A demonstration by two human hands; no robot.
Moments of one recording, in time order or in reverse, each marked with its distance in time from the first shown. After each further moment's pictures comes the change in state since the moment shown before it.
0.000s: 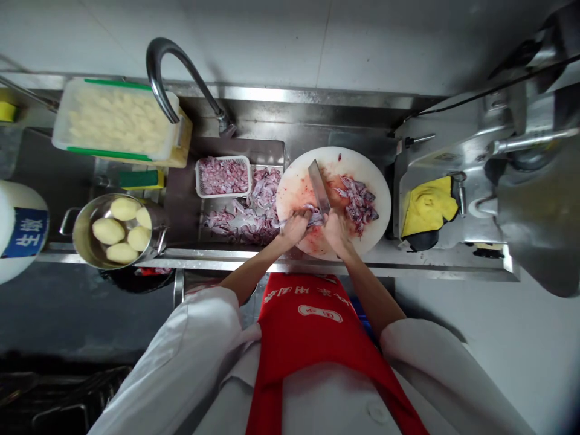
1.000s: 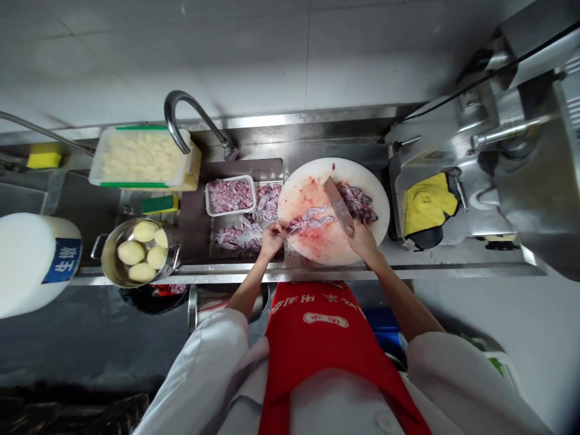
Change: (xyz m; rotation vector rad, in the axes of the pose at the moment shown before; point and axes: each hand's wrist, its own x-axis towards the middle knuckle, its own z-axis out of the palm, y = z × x) left_hand -0.055 -0.059 -0.020 -0.752 0.427 -0.361; right_hand -0.012 0.086 -0.010 0.052 0.039 0.002
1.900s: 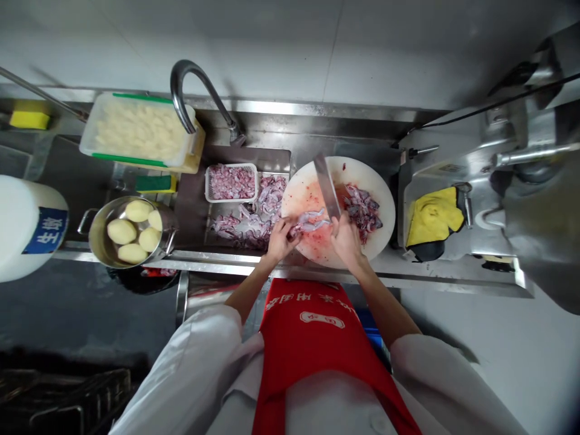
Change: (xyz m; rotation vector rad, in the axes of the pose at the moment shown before) left_hand -0.016 -0.011 0.016 0.452 -0.060 0.472; right_hand -0.015 -0.085 -0.018 -0.034 0.094 -0.085
